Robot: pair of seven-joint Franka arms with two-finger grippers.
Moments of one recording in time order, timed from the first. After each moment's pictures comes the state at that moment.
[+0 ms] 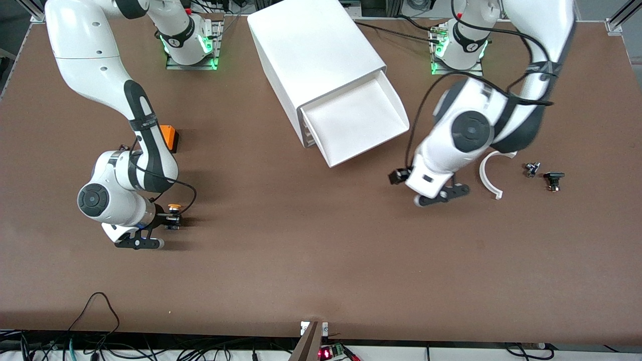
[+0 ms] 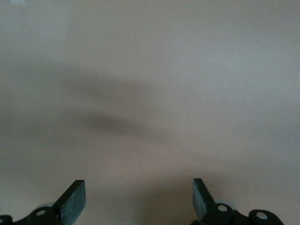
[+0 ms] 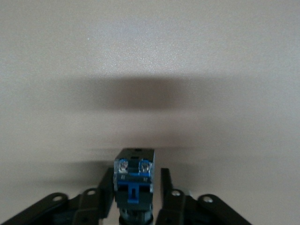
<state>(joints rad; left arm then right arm) -0.16 0.42 -0.35 -1.67 0.05 1.97 -0.81 0.19 0.75 -0.14 -1.58 0.13 2.29 0.02</state>
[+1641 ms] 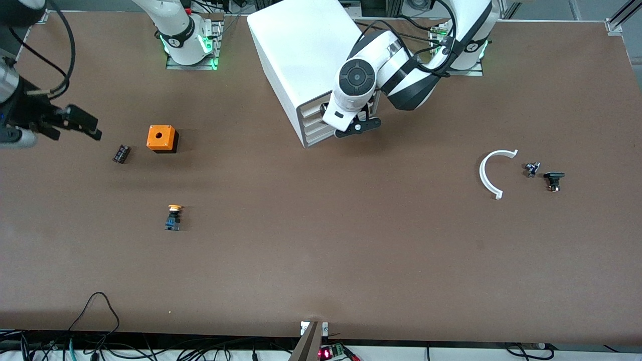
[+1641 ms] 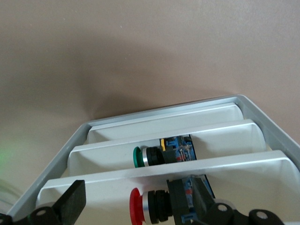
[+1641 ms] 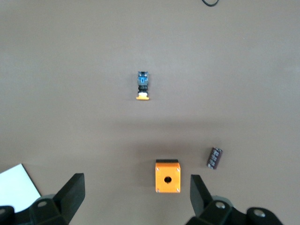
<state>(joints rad) -0.29 0.40 -0.55 -1.79 -0.11 1.90 -1.09 0.00 -0.02 0.02 -1.67 0.03 1.68 0.03</state>
